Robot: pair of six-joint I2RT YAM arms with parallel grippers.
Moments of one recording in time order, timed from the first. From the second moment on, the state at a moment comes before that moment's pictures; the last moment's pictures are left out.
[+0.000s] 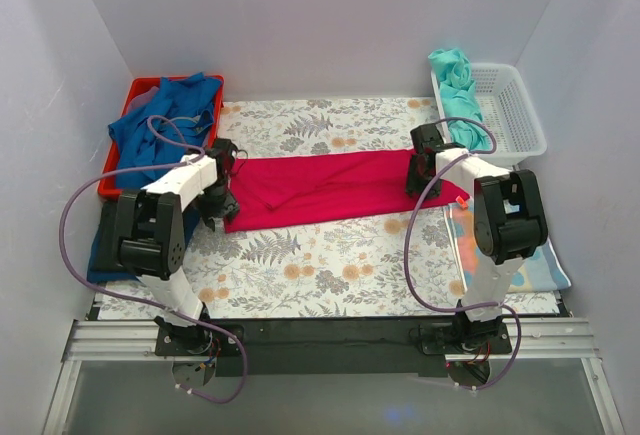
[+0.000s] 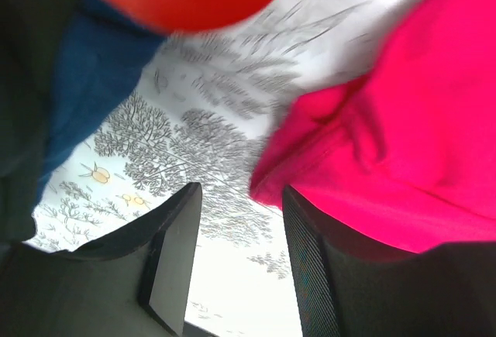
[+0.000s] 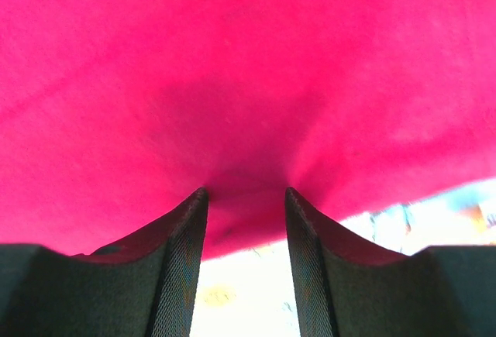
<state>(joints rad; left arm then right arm) -0.17 1.74 1.16 -0.94 -0.30 -0.73 0.24 1.85 1.21 -0.54 0.17 0.39</state>
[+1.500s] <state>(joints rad) -0.36 1.90 1.43 -0.78 -0.01 -0.69 0.25 1.81 1.36 -0.67 0.12 0.36</state>
